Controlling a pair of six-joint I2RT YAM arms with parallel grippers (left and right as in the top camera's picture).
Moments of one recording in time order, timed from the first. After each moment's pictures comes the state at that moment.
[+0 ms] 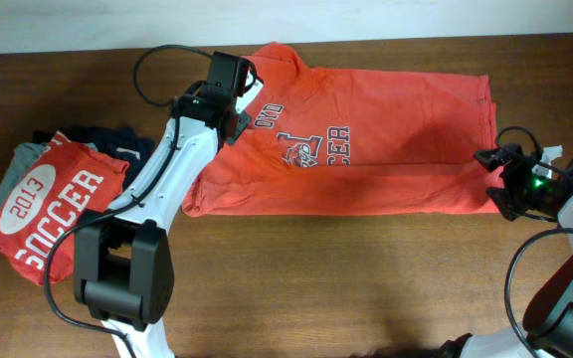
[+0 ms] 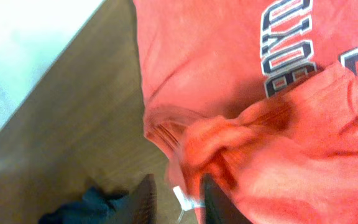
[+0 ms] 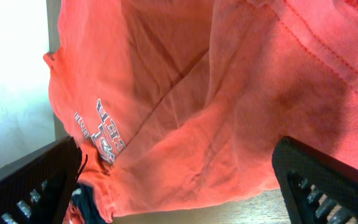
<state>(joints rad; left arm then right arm) -0.32 1.97 1.63 -0.63 -0.33 0.44 -0.63 1.72 1.01 -0.41 -0.72 0.46</state>
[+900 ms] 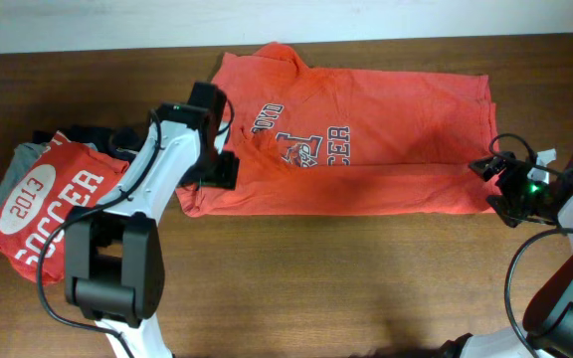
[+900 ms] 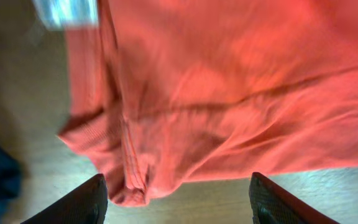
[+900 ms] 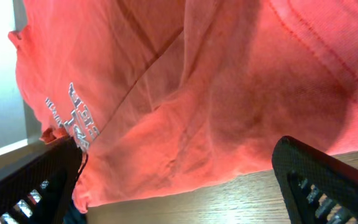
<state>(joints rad) -0.23 1.97 1.52 -1.06 -0.03 -0.09 -0.63 1.72 1.01 -0.50 -0.68 0.33</state>
